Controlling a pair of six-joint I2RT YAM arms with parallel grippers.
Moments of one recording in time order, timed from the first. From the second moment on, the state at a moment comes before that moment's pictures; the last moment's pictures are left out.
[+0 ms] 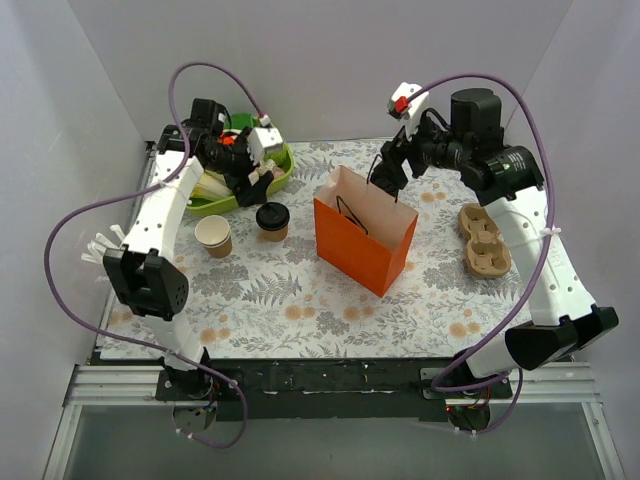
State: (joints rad) left arm -0.21 1.75 1.97 -1.13 0.55 0.77; right arm 0.40 1.45 1.83 -0.81 -0.47 -0.41
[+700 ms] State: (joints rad) left arm -0.24 2.05 1.94 -1.30 0.59 1.43; right arm 0.40 1.35 1.74 -0.82 -0.41 -0.40
